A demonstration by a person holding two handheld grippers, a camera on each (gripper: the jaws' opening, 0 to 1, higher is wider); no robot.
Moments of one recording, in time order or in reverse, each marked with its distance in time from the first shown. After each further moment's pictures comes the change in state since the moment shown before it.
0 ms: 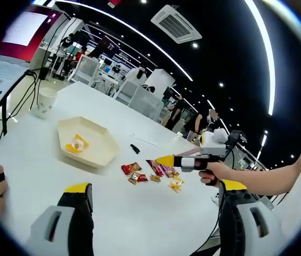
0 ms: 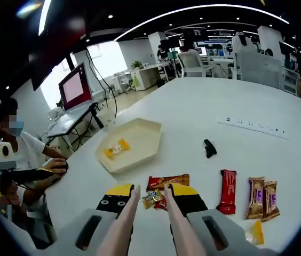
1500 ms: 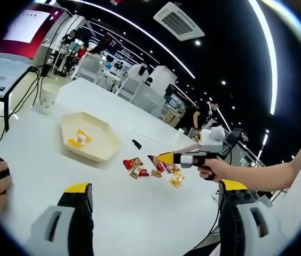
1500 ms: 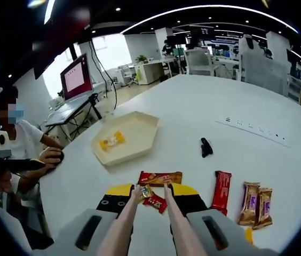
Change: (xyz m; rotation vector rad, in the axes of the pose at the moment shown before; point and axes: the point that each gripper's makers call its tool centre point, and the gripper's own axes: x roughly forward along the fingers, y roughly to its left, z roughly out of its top) left arm -0.006 0.006 -0.004 -0.011 0.029 0.011; right arm 0.003 -0.012 -0.003 -0.071 0.034 -0.010
